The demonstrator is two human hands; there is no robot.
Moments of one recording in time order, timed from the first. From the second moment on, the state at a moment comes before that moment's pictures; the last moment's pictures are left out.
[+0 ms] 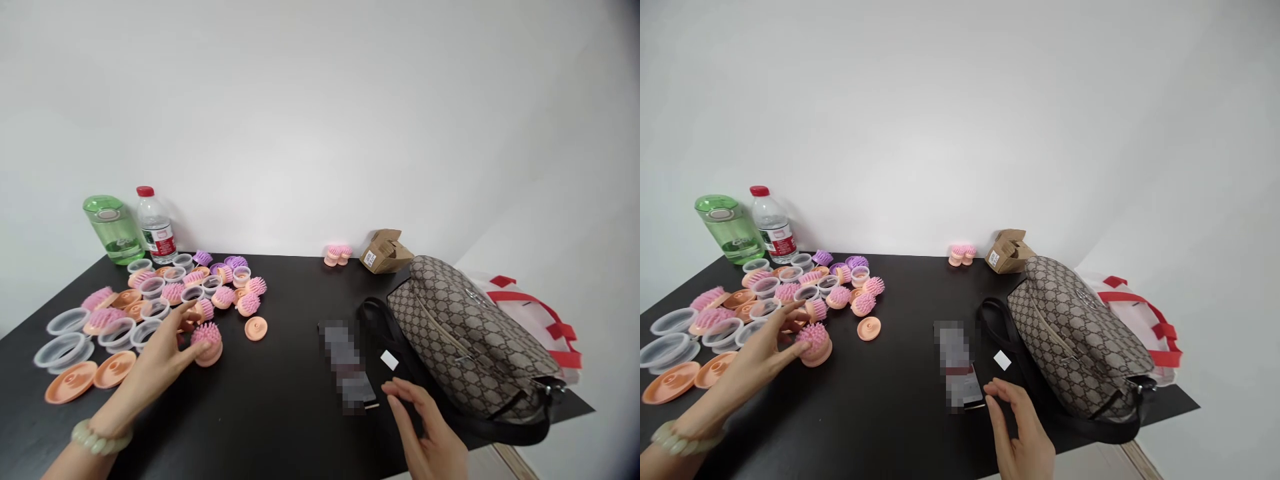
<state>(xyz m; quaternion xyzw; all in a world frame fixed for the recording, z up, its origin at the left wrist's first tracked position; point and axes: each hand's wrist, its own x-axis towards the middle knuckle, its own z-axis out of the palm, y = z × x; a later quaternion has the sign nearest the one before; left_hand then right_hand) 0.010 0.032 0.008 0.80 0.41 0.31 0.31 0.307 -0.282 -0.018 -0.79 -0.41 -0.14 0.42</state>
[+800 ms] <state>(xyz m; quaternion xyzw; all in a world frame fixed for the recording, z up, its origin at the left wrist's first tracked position) 0.006 0.025 0.021 0.59 0.43 0.55 0.40 0.167 -0.082 0.030 -0.63 -0.71 0.09 0.31</state>
